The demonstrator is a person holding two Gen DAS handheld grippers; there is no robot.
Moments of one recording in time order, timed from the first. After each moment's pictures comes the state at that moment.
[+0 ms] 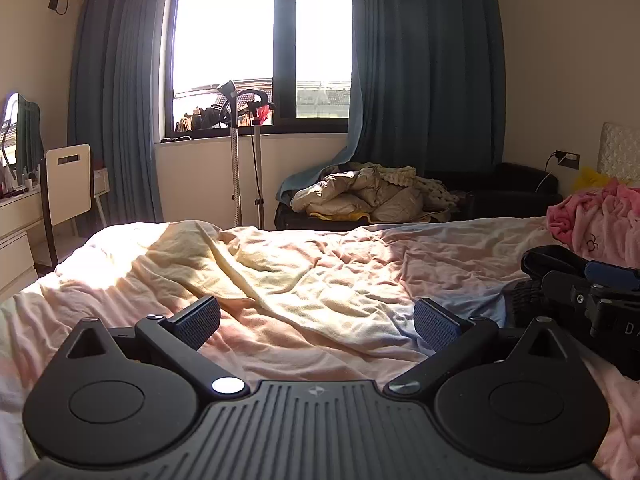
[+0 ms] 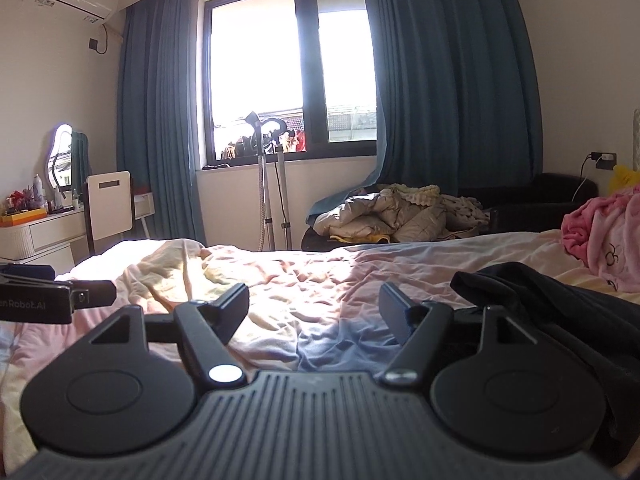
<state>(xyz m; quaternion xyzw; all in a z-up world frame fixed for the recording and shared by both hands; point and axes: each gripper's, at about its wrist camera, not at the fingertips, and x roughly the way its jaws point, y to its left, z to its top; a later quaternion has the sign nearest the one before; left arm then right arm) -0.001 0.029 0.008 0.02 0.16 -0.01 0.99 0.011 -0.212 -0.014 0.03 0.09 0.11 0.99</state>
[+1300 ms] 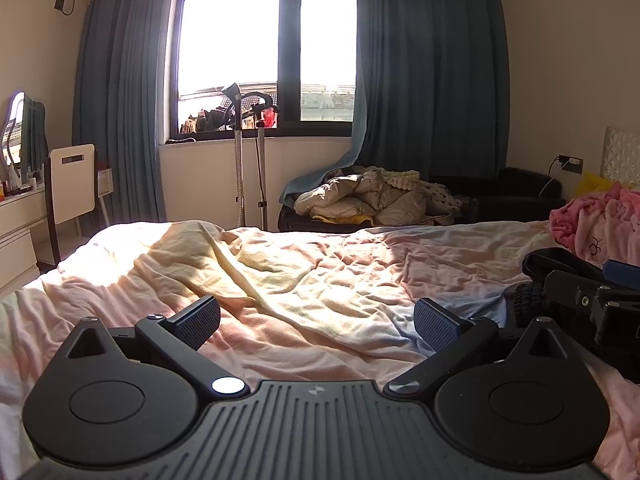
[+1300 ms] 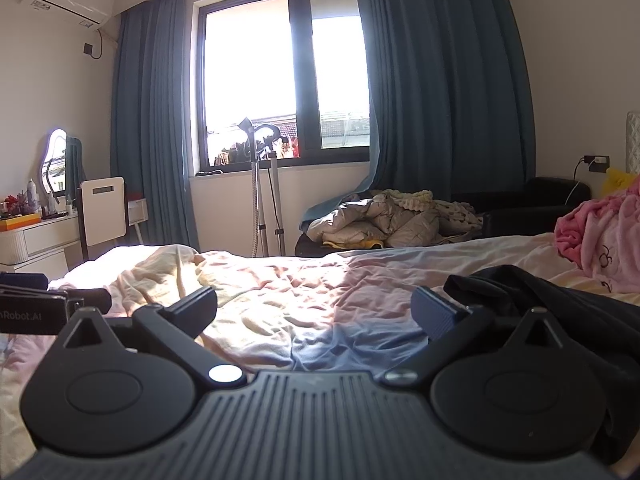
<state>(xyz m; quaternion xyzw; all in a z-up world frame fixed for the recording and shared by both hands) -0.001 0.027 0.004 0.01 0.15 -0.01 0.99 0.015 -0.215 -0.019 0.04 0.08 0.10 0.99</state>
